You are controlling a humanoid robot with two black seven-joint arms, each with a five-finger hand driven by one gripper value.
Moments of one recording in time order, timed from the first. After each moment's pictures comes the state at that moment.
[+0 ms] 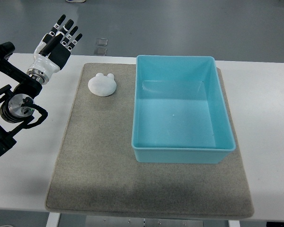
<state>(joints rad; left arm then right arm) -0.71 0.45 -0.73 -0.99 -0.20 -0.14 -0.36 0.02 0.00 0.07 0.12 -0.12 0.05 0.11</state>
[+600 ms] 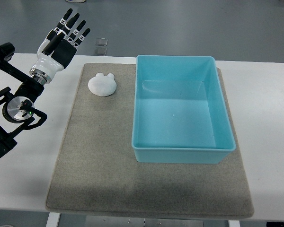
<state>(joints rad) -0.70 0.44 -0.73 -0.99 -0.19 -0.31 -0.36 0.02 0.00 0.07 0.12 -0.12 0.05 0.11</state>
